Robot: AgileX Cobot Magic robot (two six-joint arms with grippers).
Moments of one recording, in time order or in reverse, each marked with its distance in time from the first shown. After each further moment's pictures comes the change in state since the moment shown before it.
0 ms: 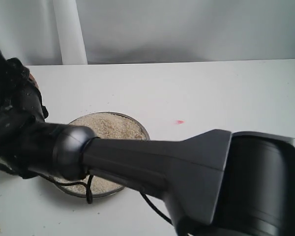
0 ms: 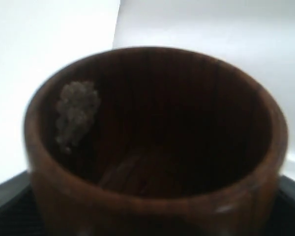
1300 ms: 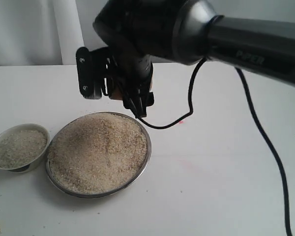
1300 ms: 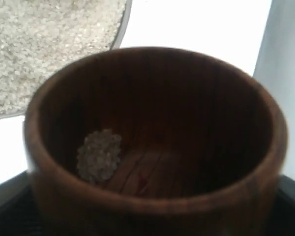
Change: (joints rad) left arm 0.000 0.000 0.000 0.000 0.000 0.000; right arm -0.307 -0.328 0.189 1.075 0.406 -0.838
